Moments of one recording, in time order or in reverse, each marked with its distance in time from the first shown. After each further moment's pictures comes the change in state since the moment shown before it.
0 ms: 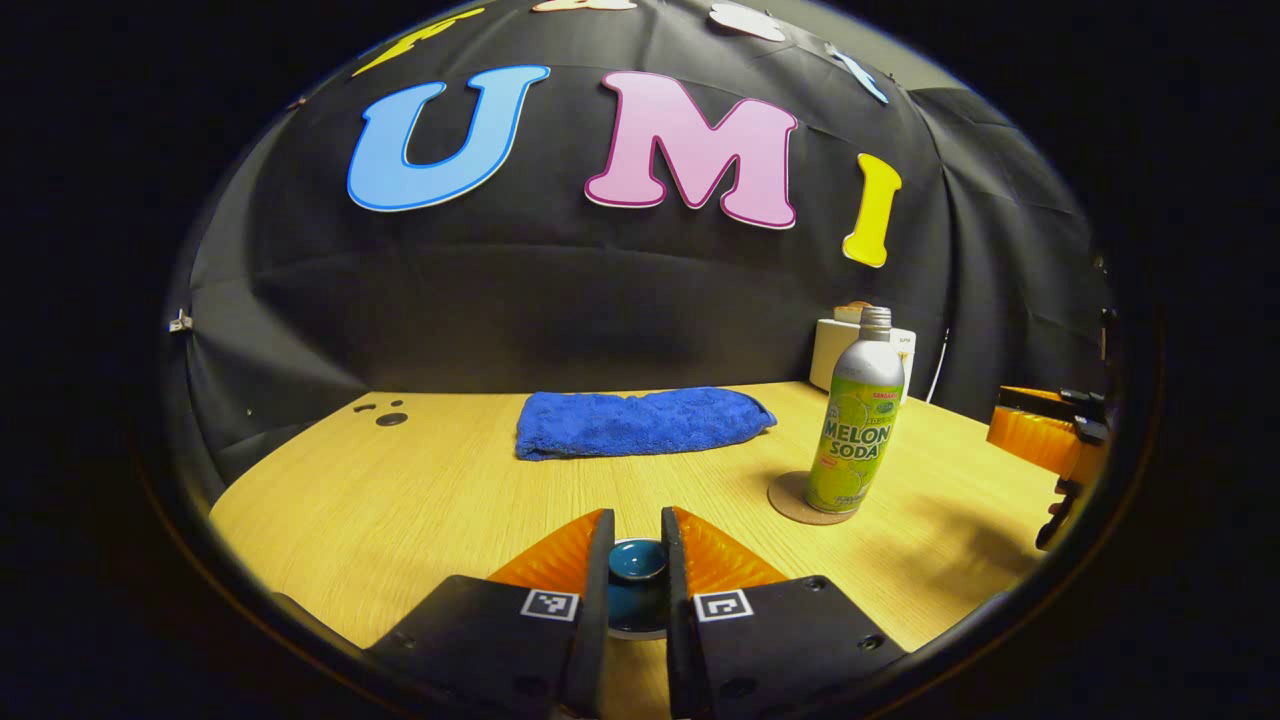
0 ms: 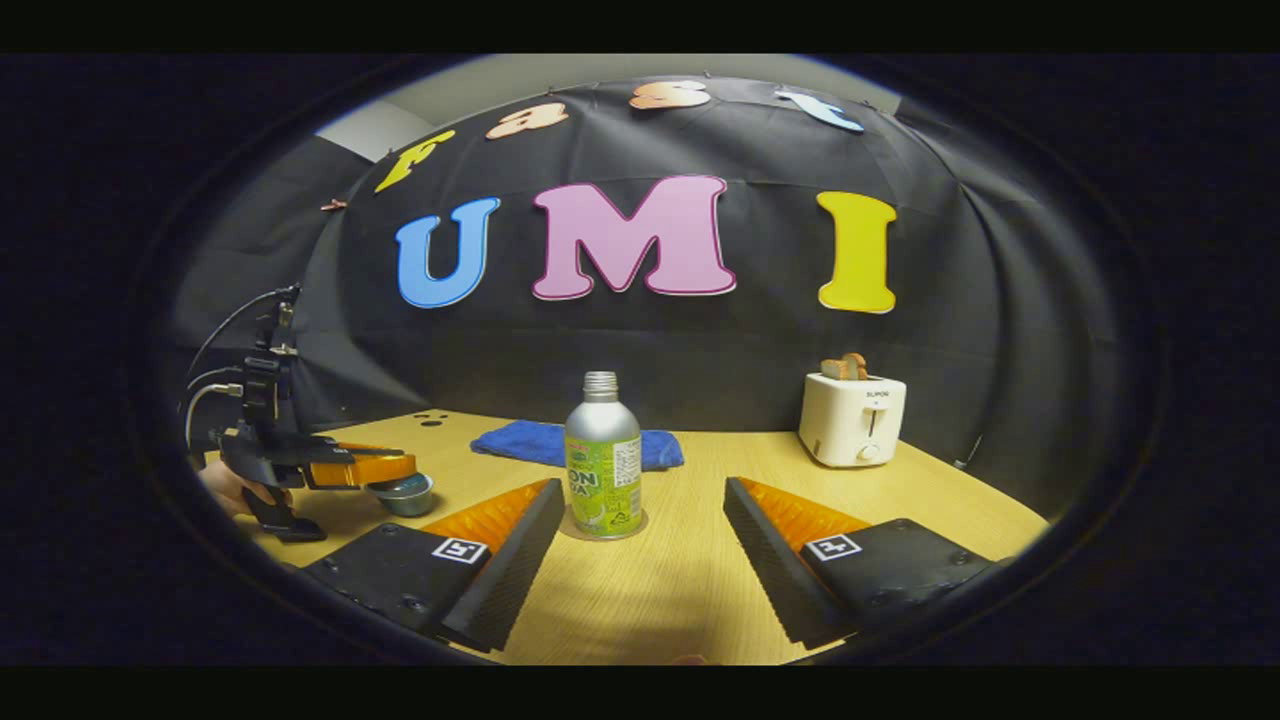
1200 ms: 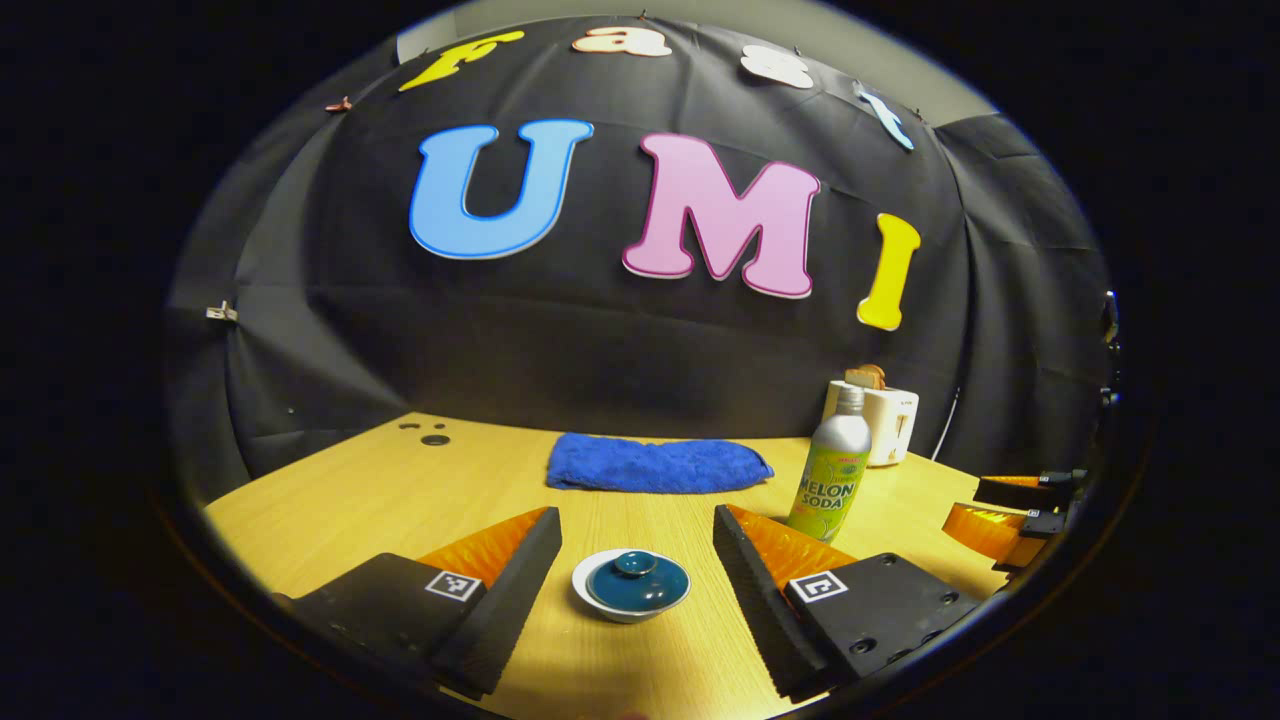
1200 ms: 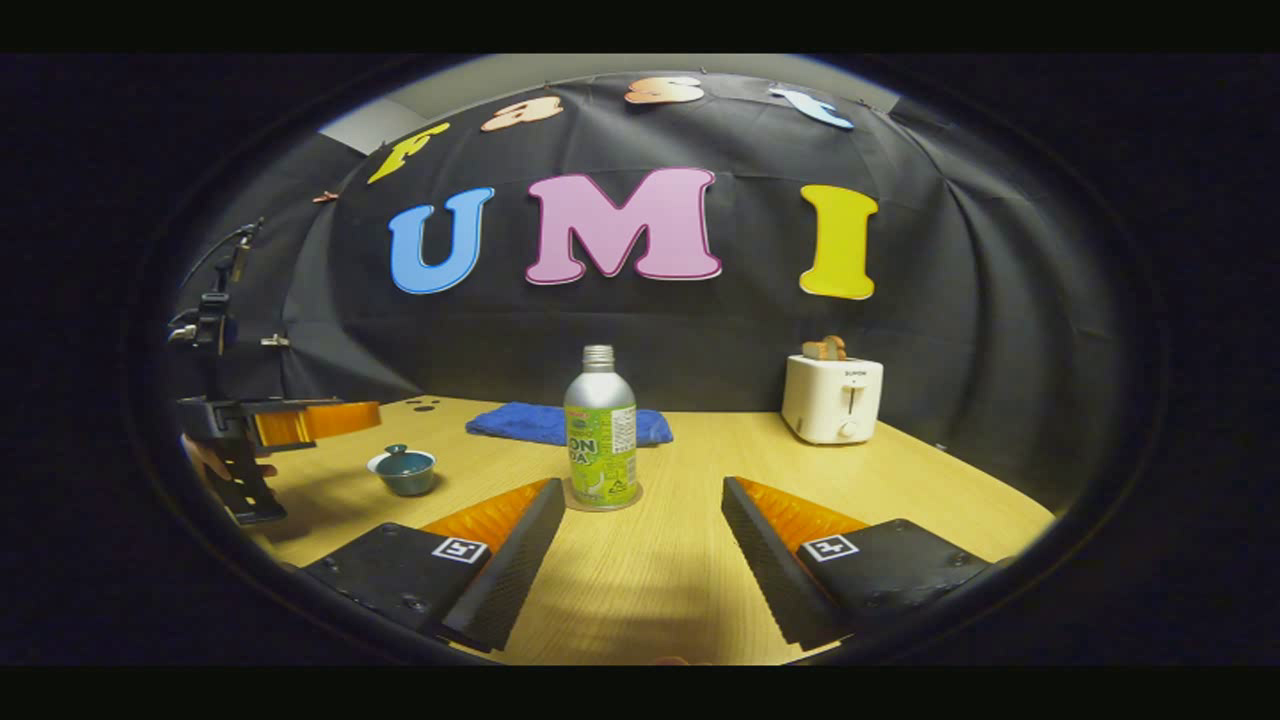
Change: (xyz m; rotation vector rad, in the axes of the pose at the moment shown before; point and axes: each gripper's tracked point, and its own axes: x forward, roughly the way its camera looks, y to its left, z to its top) left arm -0.081 -0.006 0.050 -0.083 -0.171 0.114; right arm -0.034 0.003 -0.012 0.001 0.038 -0.051
